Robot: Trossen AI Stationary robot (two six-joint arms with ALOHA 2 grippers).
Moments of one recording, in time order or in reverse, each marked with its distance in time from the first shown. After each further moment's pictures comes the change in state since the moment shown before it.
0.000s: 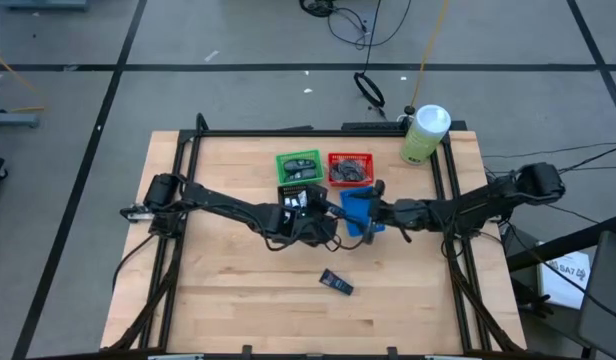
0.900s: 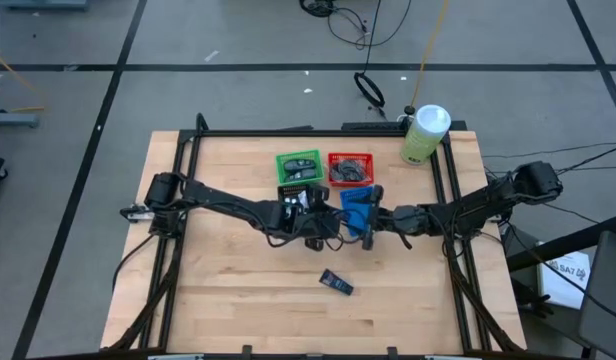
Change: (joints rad) left arm 0.023 0.000 0.003 0.007 0.164 -0.115; right arm 0.077 0.031 0.016 0.010 0.049 -0.046
